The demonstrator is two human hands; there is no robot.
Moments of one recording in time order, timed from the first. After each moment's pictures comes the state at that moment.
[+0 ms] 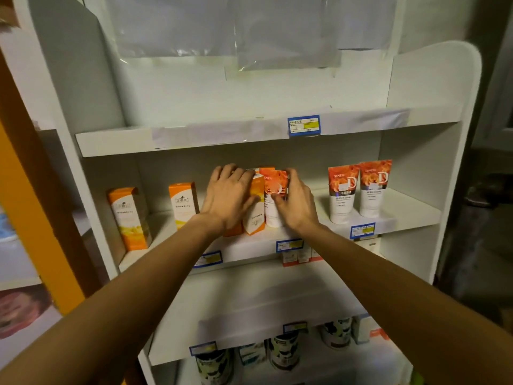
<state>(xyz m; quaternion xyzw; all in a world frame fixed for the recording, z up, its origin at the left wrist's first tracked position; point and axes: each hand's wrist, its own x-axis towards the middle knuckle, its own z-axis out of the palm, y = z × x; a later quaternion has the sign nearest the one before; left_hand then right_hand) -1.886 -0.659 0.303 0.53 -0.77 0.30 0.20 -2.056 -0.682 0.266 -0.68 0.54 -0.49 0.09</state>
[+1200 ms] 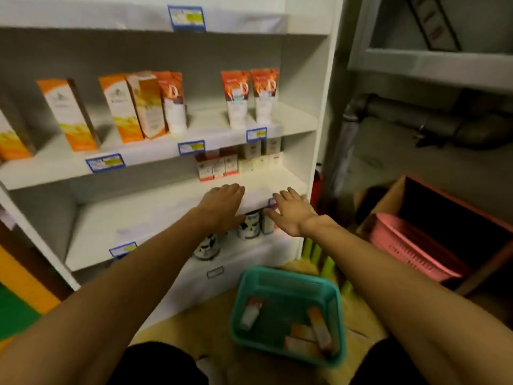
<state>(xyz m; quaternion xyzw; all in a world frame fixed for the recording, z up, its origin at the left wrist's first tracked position) -2.046 -0.535 0.130 0.47 -0.88 0.06 0.00 -2.247 -0.491 0.107 -0.72 0.69 -0.05 0.05</state>
